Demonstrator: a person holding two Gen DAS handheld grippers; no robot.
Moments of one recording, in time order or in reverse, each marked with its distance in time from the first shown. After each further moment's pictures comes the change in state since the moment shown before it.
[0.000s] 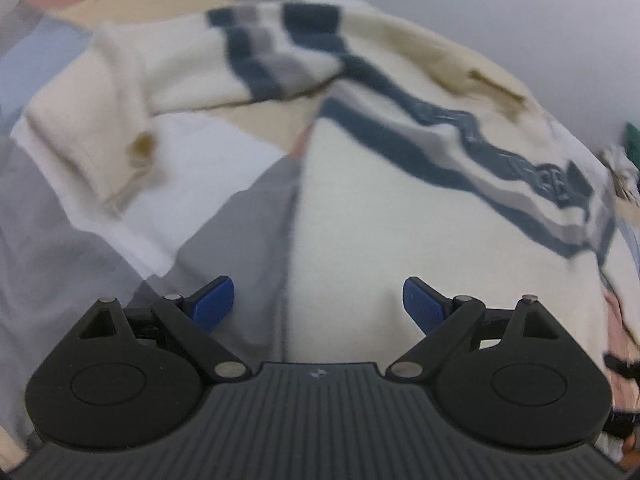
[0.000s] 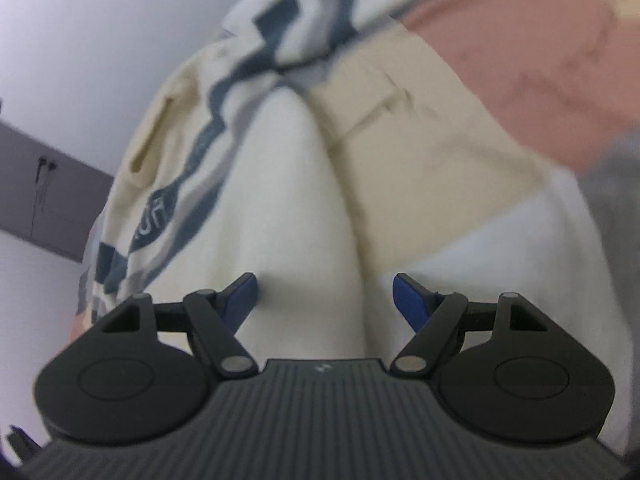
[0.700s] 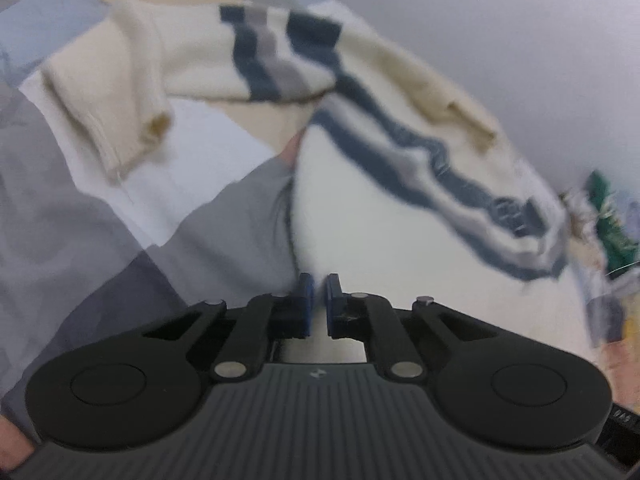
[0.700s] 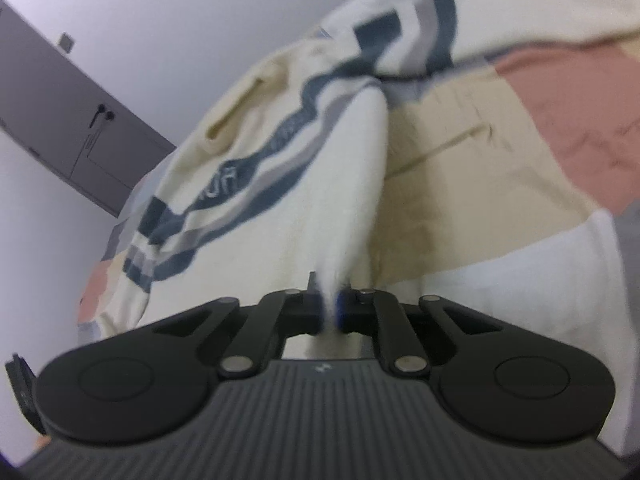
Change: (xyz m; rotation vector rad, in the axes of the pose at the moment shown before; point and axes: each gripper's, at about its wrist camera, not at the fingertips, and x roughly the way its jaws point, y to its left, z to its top) left arm -0.035 0.021 -0.003 -0.118 -0.043 -0.175; right arm -0.046 0.042 -0.037 -0.279 -0.057 0.112
